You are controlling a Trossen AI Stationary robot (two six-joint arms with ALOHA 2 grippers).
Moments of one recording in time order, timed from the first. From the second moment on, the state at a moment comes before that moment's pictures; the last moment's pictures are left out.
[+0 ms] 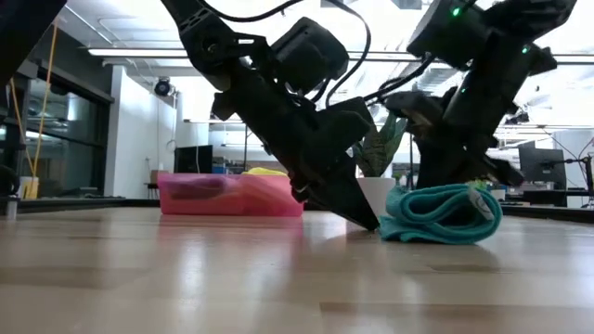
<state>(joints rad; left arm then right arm) 0.03 2.14 1.22 0.11 0.02 -0.21 0.15 1.50 0.66 -0.19 0.16 1.30</state>
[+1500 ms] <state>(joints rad) 0.05 1.99 1.22 -0.04 -0.03 -1.04 0.21 1.02 0.66 -0.68 0.44 1.36</state>
